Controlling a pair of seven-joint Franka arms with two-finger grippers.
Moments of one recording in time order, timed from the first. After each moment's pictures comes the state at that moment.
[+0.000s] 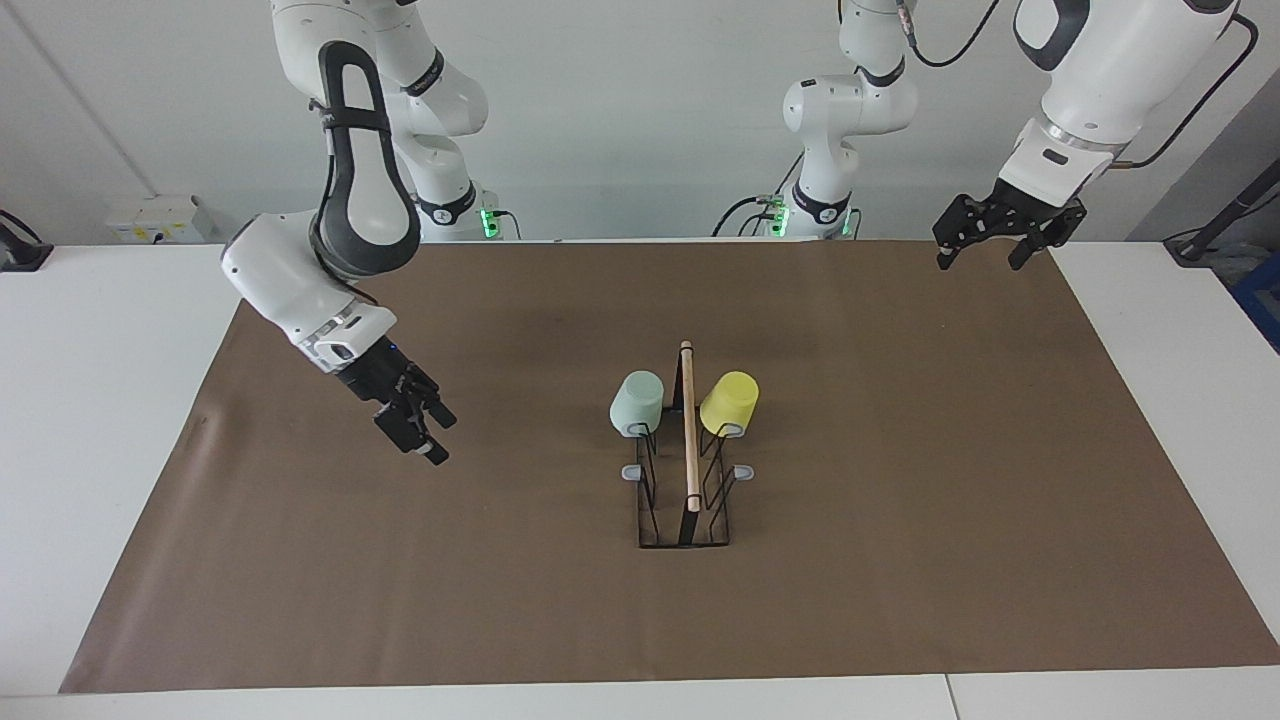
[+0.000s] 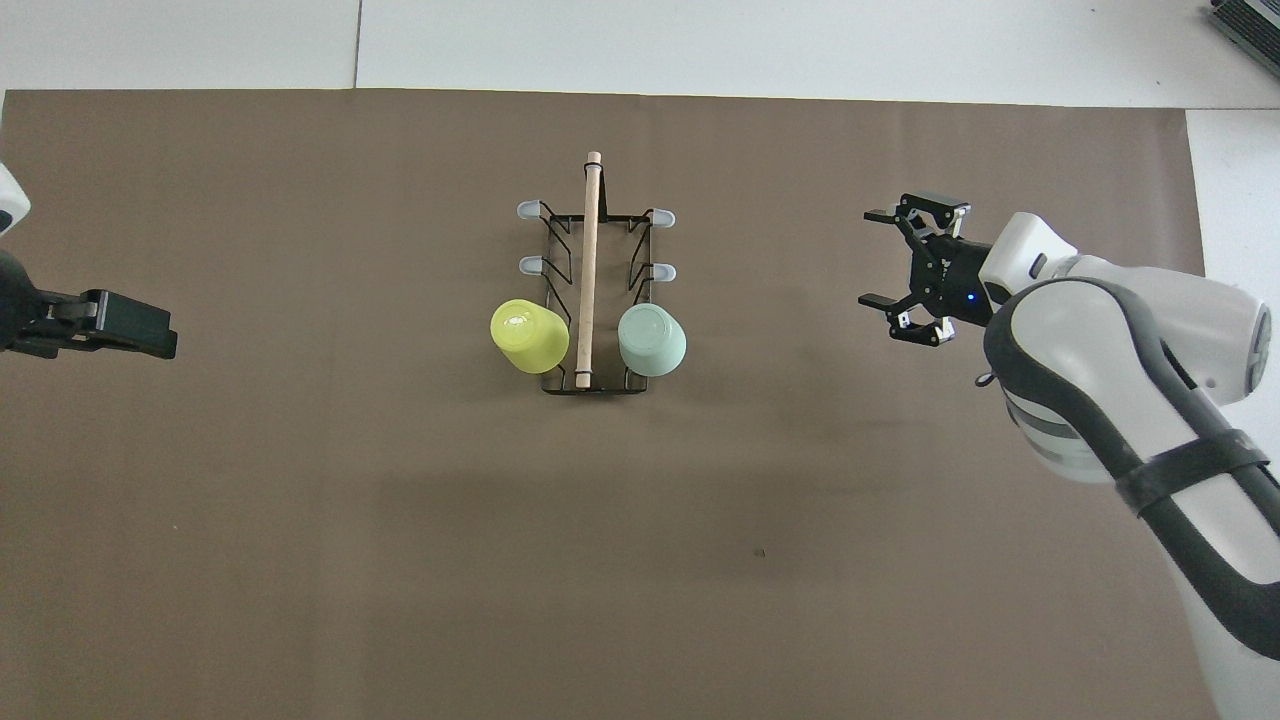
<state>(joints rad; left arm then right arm) -0.02 -0.04 -0.05 -1.61 -0.02 1.54 0.00 -0.18 0.18 0.19 -2.02 0.83 2.41 -2.48</state>
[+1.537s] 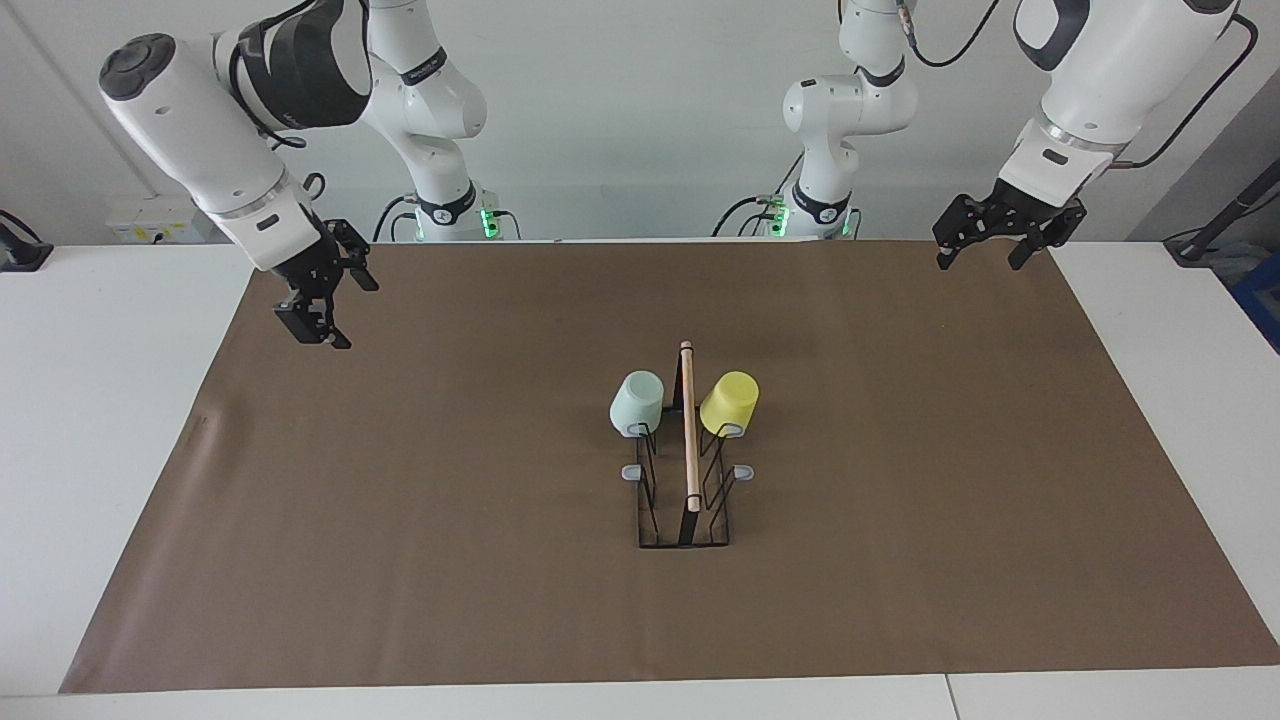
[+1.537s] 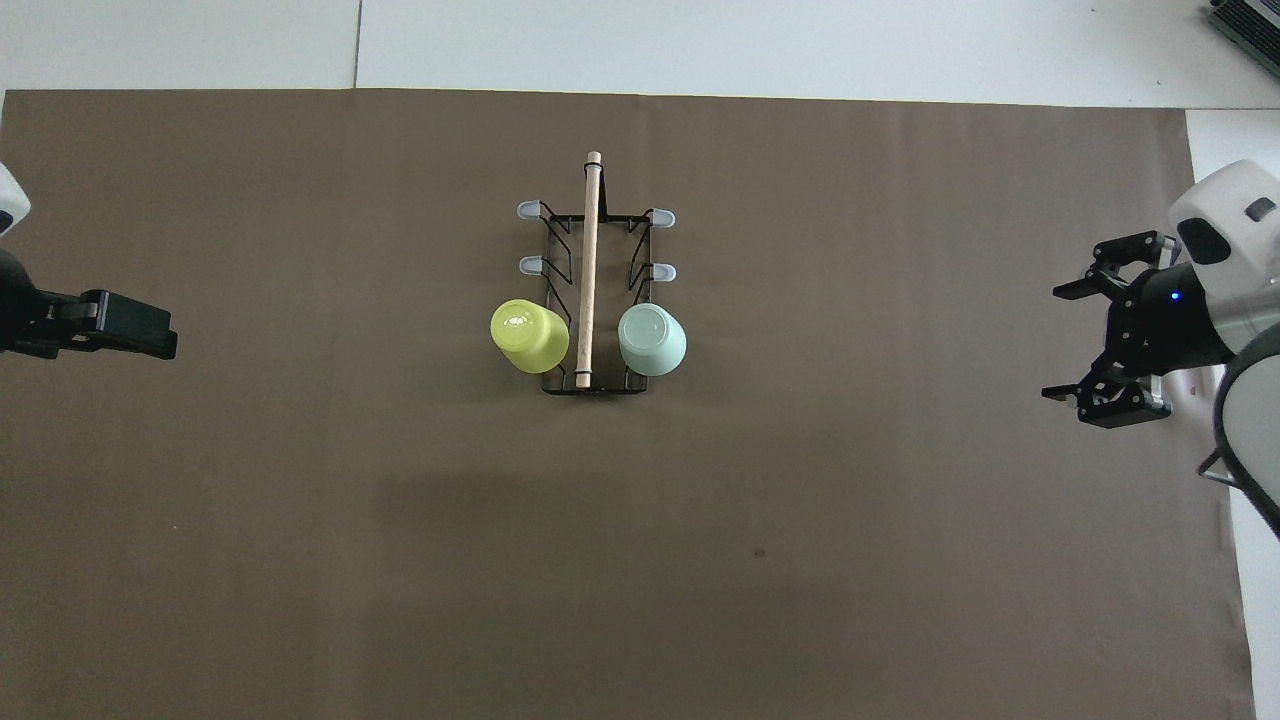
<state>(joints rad) -0.02 -0.04 -0.05 -1.61 -0.02 1.54 0.00 -0.24 -0.05 0.21 -1.82 0.20 1.78 -1.34</state>
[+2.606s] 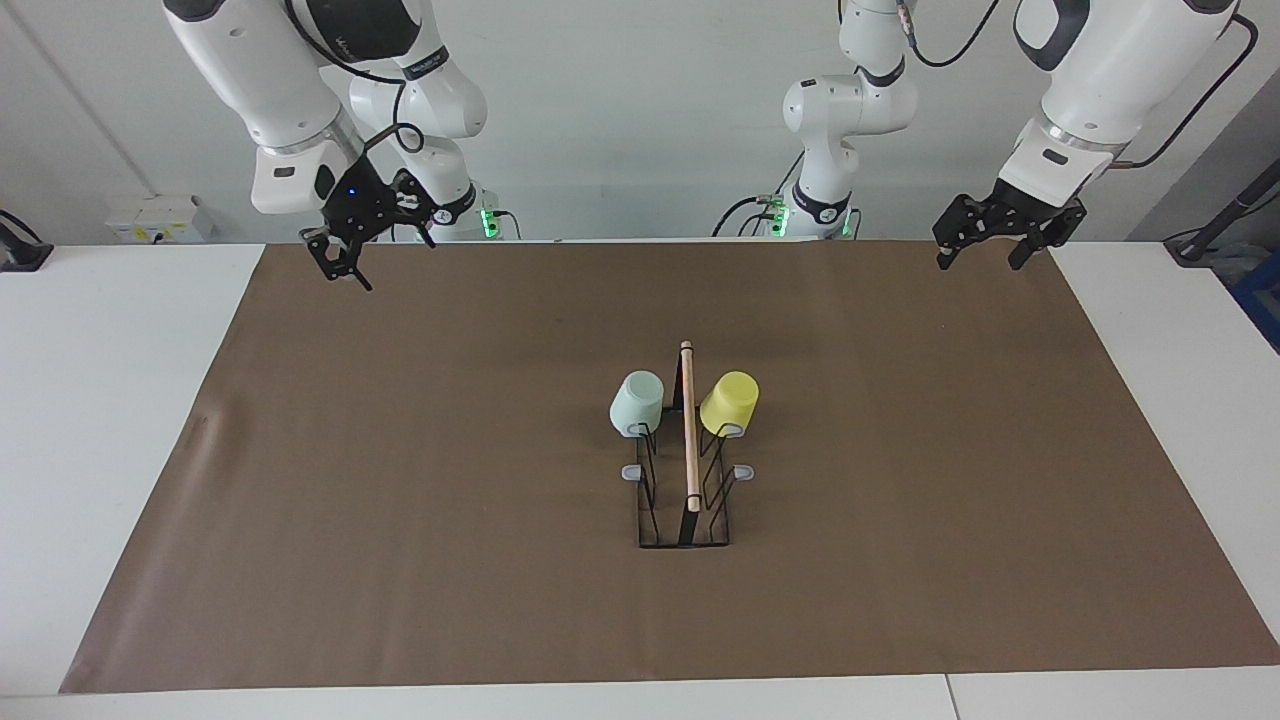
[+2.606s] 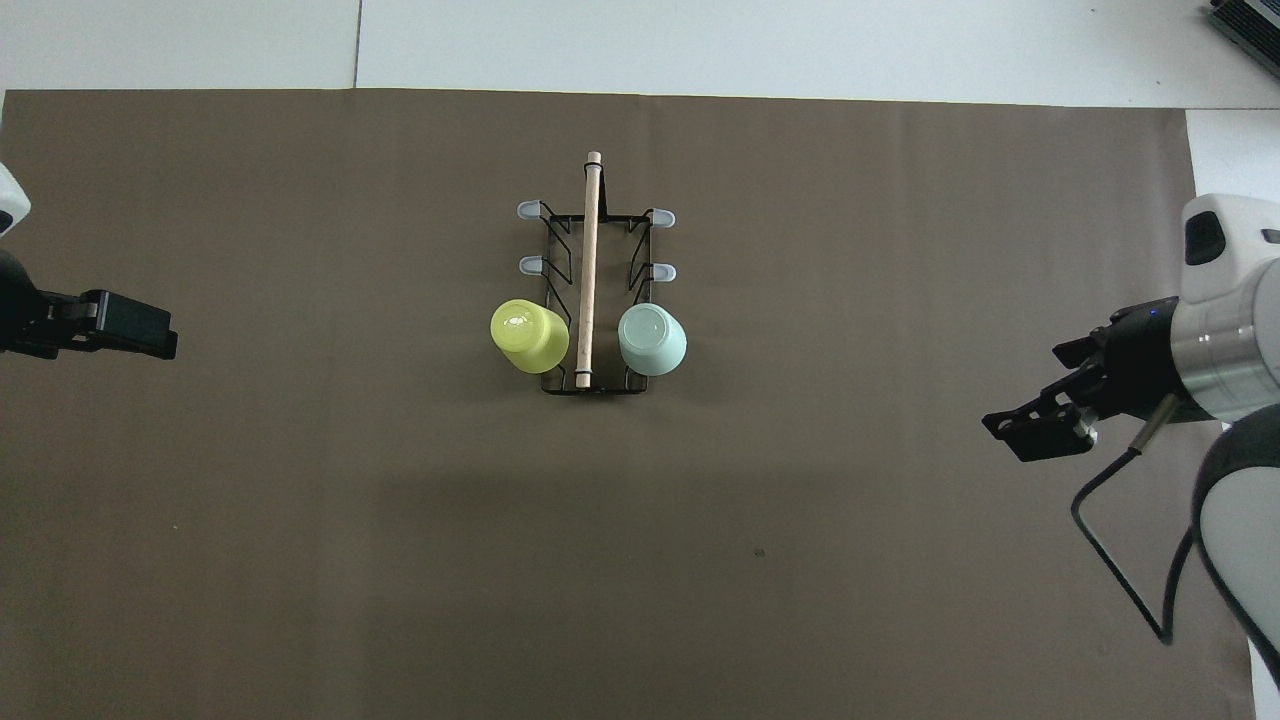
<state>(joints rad) -0.02 -0.04 -0.05 -1.61 -0.02 1.54 0.00 -0.12 -0.14 0.11 -1.82 0.20 1.66 -0.63</state>
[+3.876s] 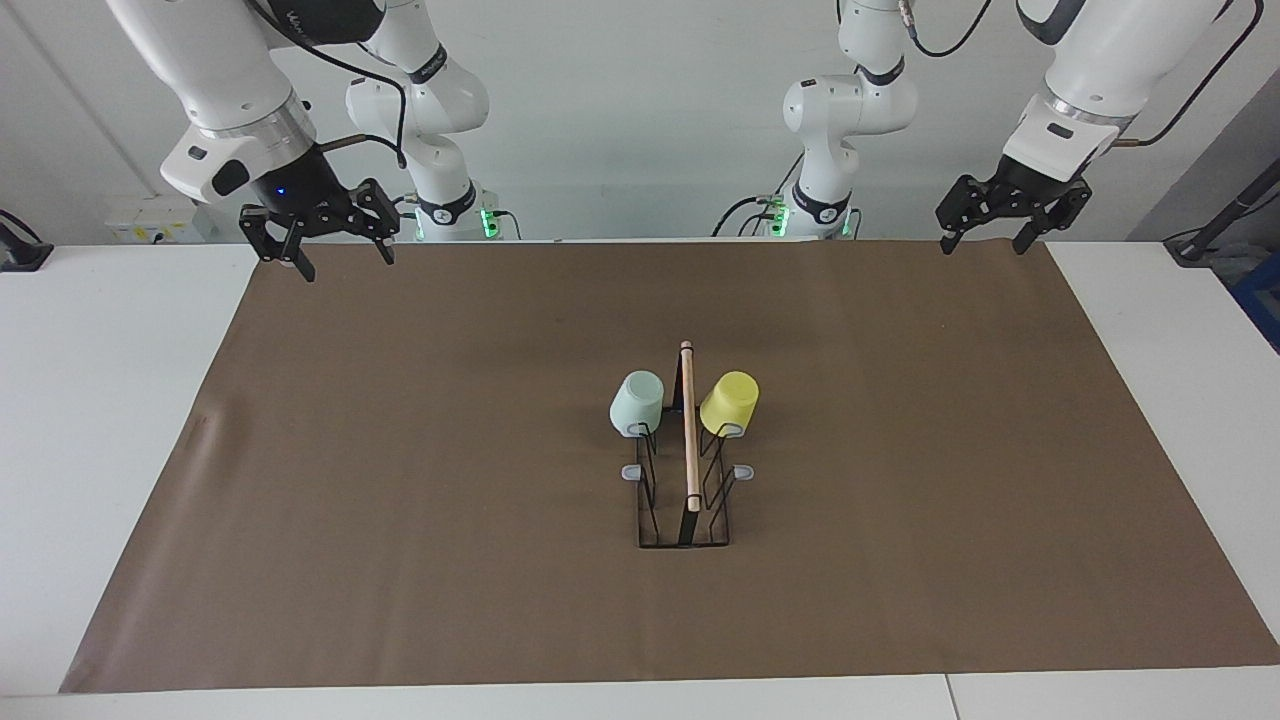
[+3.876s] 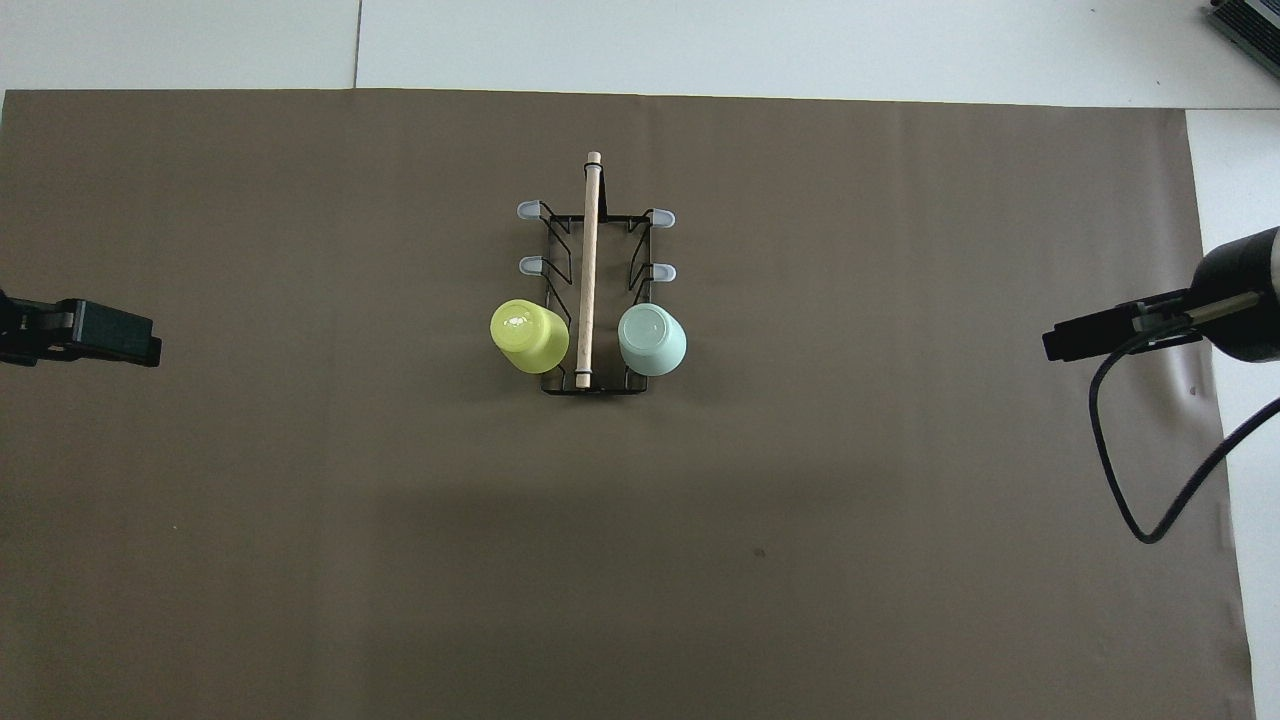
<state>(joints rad) -0.02 -0.07 -0.05 -1.60 -0.02 1.52 0.00 0.06 -0.04 -0.02 -1.60 0.09 1.58 -0.14</state>
